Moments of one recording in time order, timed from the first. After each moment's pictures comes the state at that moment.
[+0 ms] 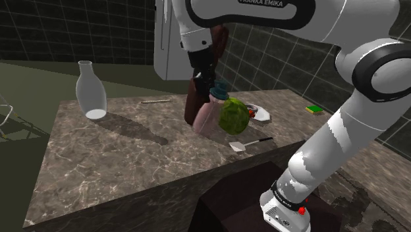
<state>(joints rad) -0.17 -0.07 0.63 -1.71 -0.04 1.23 -0.02</state>
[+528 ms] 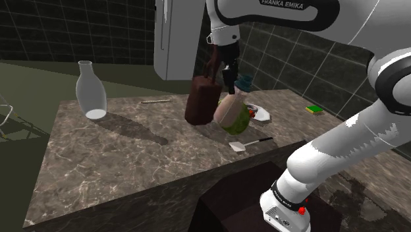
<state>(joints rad) -0.24 -0.28 0.49 -1.86 -0.05 1.21 -0.28</state>
